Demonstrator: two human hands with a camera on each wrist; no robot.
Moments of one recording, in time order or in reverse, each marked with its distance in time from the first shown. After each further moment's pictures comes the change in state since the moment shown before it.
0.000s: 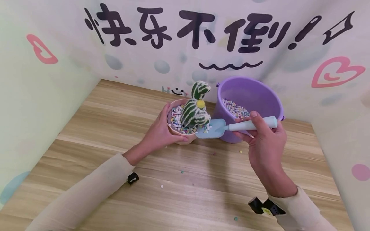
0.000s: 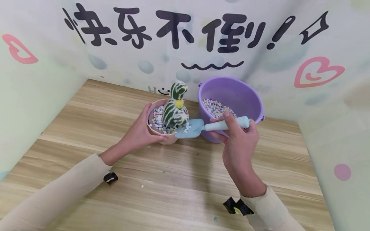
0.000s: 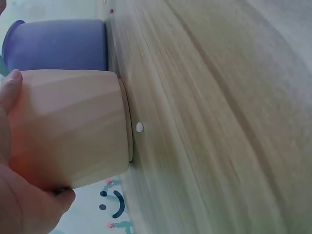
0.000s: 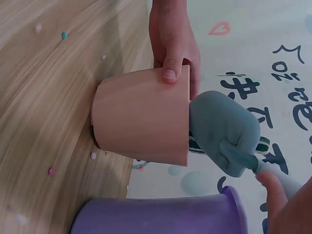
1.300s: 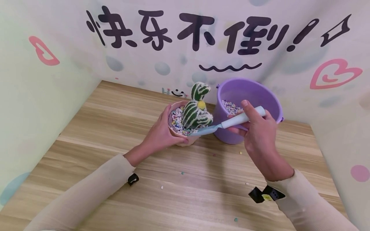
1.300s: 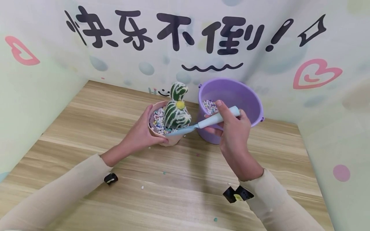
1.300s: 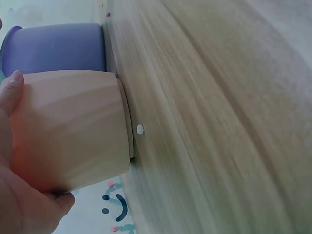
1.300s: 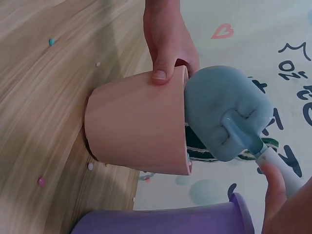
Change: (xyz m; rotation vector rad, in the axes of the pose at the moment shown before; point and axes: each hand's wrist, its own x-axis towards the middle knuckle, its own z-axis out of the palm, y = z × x) left_hand -0.001 0.005 0.000 0.020 0.000 -0.004; right_hand 0.027 -0.004 0.018 -0.063 0.057 0.215
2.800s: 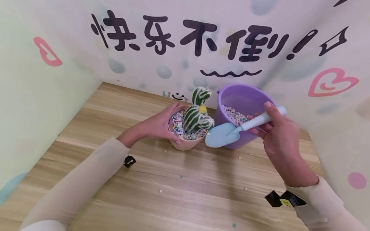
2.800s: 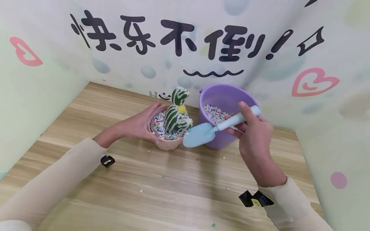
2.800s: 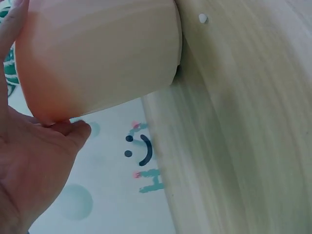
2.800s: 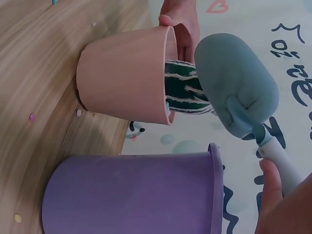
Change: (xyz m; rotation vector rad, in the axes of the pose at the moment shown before) left_hand 0.045 -0.004 -0.040 -0.122 -0.391 0.292; right_hand 0.009 -0.036 -0.029 0.062 -0.078 0.024
